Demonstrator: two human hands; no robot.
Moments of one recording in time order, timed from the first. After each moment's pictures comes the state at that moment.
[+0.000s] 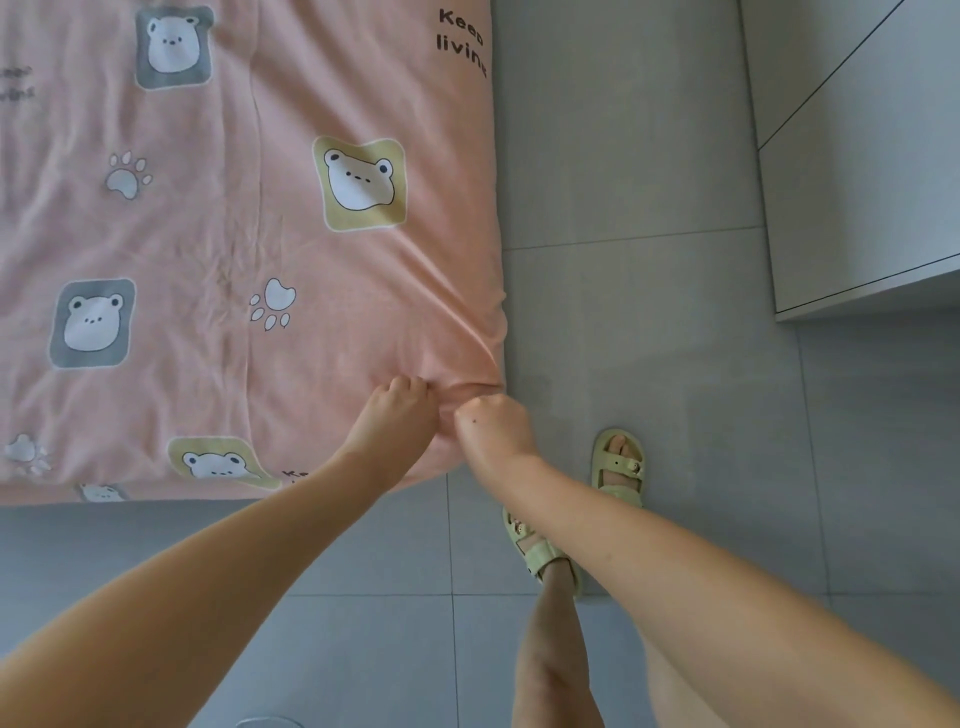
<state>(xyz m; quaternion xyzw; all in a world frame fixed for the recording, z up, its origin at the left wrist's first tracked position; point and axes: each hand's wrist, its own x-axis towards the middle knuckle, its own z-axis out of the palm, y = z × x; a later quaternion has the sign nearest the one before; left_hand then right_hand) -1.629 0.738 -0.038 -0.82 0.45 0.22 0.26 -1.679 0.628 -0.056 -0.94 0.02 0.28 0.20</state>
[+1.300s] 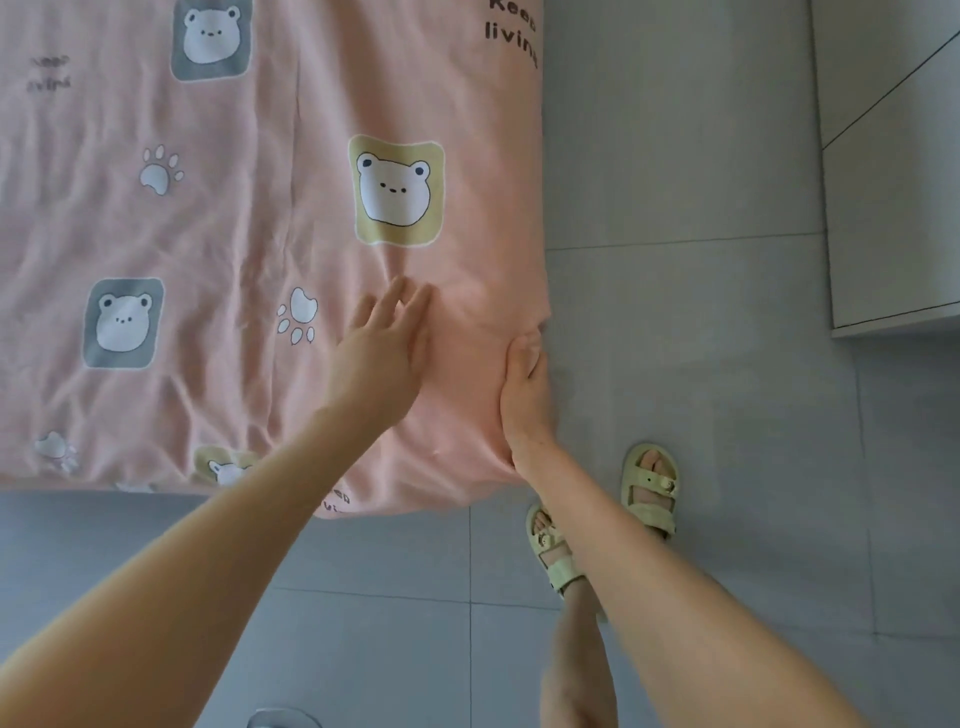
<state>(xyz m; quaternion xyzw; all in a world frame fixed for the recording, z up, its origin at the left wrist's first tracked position) -1.555 0.757 -0.054 -0.96 0.20 0.16 -0.08 -1.635 0.636 -0.112 -0.63 0.43 0.07 0.64</state>
